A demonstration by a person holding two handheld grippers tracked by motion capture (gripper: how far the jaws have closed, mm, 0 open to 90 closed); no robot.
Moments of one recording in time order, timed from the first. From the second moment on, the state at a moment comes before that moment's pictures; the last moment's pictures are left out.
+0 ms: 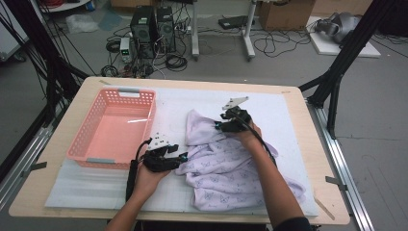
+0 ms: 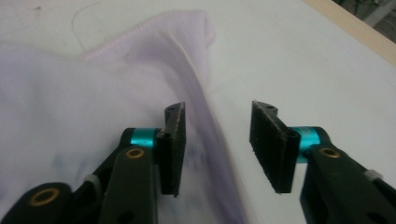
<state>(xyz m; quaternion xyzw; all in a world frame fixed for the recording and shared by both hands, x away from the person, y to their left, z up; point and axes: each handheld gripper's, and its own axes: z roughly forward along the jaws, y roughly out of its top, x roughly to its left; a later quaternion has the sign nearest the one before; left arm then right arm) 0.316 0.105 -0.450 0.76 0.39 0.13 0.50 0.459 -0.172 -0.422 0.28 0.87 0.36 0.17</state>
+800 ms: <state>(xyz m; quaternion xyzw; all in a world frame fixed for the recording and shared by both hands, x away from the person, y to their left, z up) 0.318 0.105 -0.450 0.76 0.40 0.12 0.50 0.453 -0.343 -0.424 0.53 0.75 0.24 0.31</state>
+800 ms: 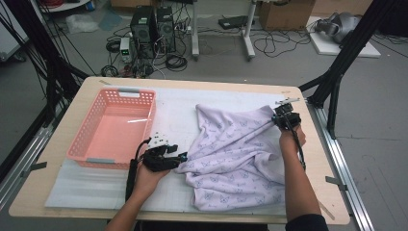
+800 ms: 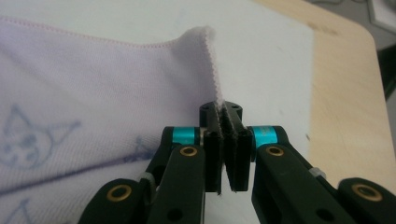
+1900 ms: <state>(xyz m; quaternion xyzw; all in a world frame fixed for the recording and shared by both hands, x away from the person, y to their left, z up) 0.454 0.025 -0.449 0.75 0.49 0.16 0.41 0.364 -0.344 -0.409 0.43 0.77 0.37 0.28</state>
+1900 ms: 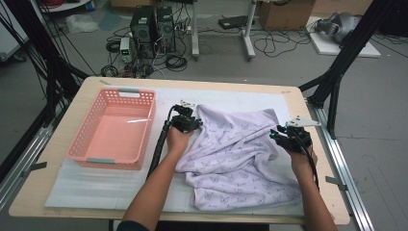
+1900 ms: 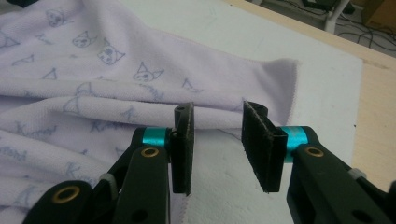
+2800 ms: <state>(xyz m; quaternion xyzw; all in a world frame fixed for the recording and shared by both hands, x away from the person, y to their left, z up) 0.451 0.028 -0.443 0.78 0.45 0.22 0.37 0.365 -0.347 -0.411 0.44 0.77 0.38 0.27</state>
